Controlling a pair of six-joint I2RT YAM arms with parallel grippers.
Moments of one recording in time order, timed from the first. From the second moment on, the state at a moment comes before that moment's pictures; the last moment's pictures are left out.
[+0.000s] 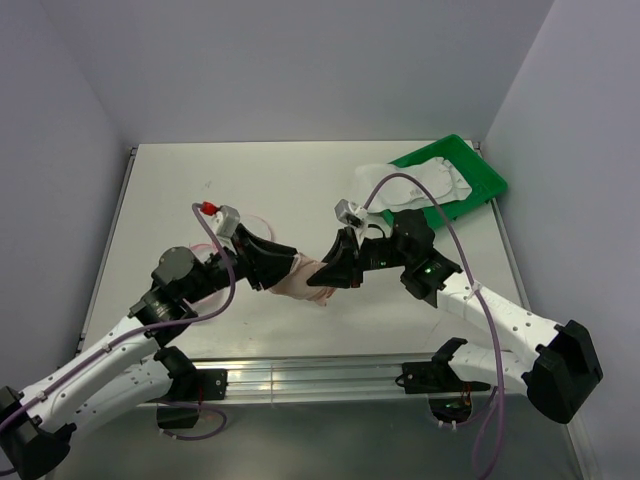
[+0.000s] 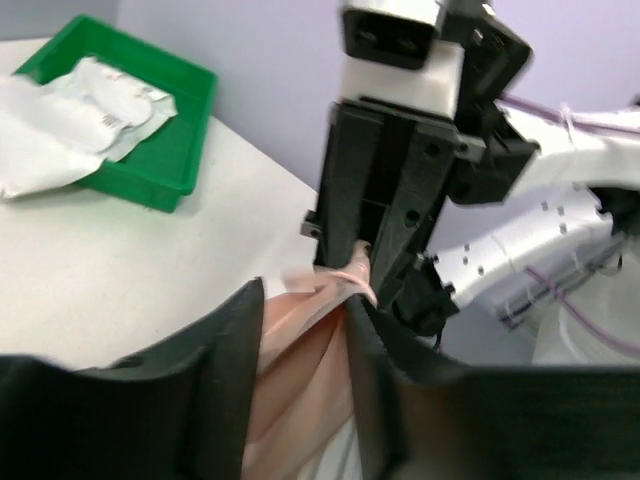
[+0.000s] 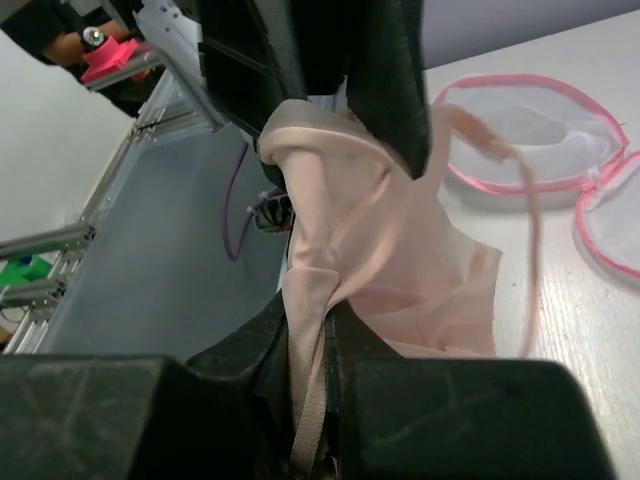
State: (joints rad) left arm -0.76 0.75 0.60 0.30 0.39 -0.56; right arm 0.67 1.07 0.71 0.33 -1.00 0.33
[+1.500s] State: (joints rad) left arm -0.18 1.13 0.96 -0.79 -0.40 -0.41; right arm 0.69 1.02 0.48 0.61 -0.43 0.76
